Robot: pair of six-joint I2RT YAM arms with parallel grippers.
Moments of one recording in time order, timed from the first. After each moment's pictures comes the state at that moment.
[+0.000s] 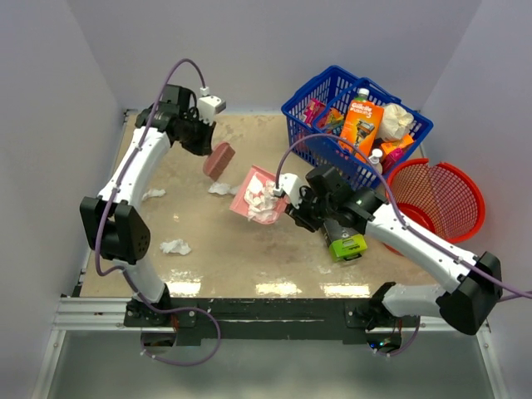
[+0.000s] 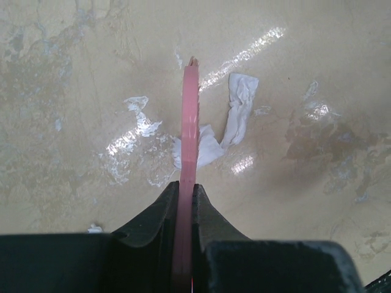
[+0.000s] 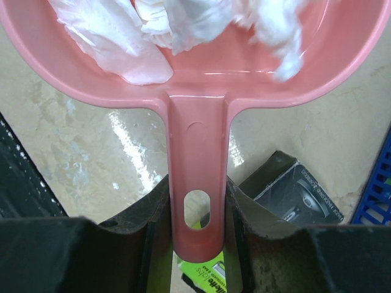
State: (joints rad) left arm -0.20 1.76 1.74 -0.91 0.28 0.29; right arm 0.75 1.24 1.07 -0.68 -0.14 -0.35
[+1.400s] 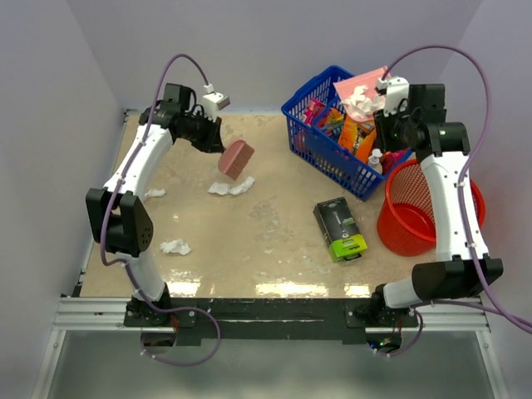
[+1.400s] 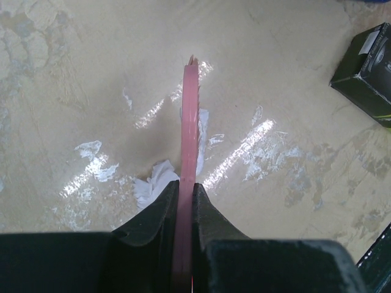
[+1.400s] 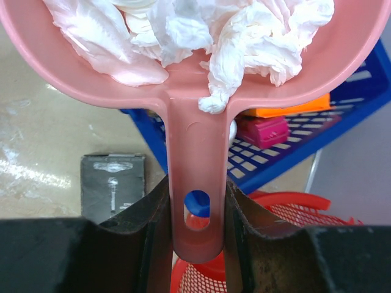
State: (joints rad) left arm -0.18 1.81 1.76 -0.83 0.54 0.27; right arm 0.06 1.45 1.74 -1.01 -0.06 -0.28
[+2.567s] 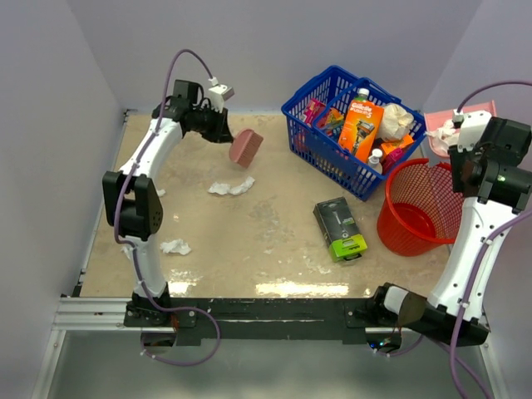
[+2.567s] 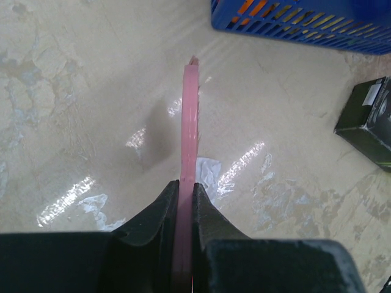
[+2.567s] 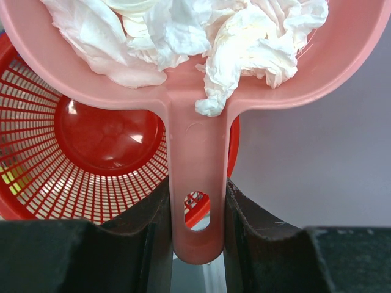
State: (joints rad) left arm -0.18 2.00 1.88 -0.68 0.59 0.18; right arm -0.41 1.18 1.71 -1.25 0.14 -0.48
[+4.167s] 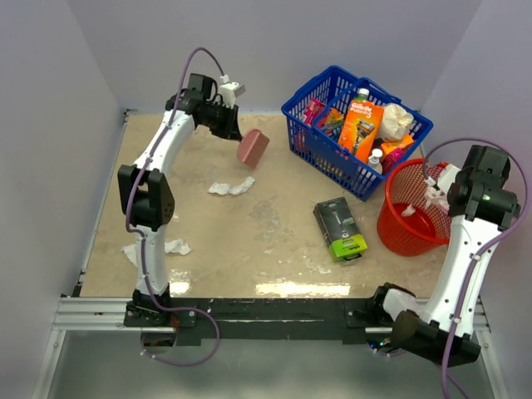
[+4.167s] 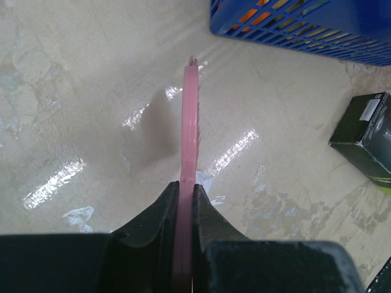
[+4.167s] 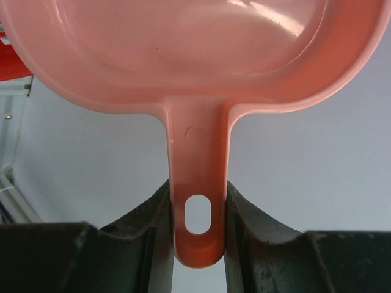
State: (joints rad) left arm -0.23 2.16 2.11 -0.82 0.54 0.11; right arm -0.41 1.04 1.46 -1.32 0.65 -1.26
